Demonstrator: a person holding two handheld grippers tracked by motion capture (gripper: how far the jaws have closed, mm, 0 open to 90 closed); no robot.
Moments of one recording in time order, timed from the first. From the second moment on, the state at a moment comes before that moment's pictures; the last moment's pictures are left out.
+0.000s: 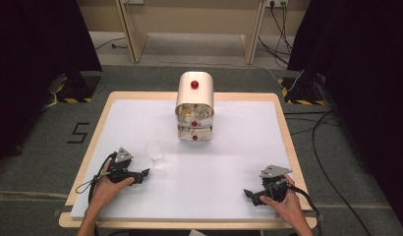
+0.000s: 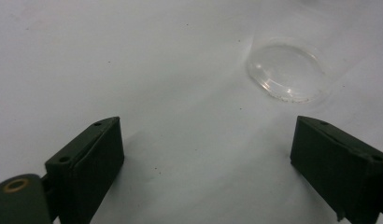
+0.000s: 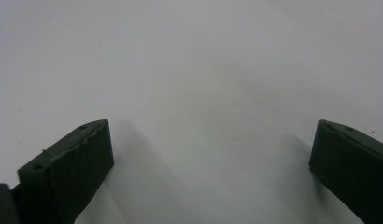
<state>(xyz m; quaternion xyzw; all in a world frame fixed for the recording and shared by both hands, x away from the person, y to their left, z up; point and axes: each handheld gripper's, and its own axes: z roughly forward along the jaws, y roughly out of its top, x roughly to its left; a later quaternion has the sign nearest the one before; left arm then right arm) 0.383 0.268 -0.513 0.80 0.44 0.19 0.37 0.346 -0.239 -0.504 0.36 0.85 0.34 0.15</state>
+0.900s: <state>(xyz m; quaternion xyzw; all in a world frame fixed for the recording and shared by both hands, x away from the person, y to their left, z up) 0.374 0.274 -0.496 0.79 0.43 0.20 0.38 0.345 -0.238 -0.504 0.36 0.86 0.34 0.16</state>
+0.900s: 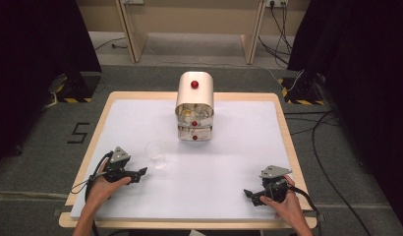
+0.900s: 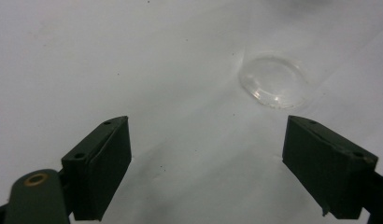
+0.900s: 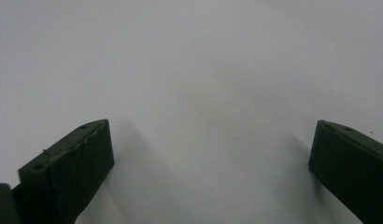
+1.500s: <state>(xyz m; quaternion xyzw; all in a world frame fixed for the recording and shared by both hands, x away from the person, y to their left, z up) 0.359 0.275 -0.462 0.80 0.39 0.19 0.41 0.345 -0.239 -0.504 0.36 0.86 0.34 0.15</state>
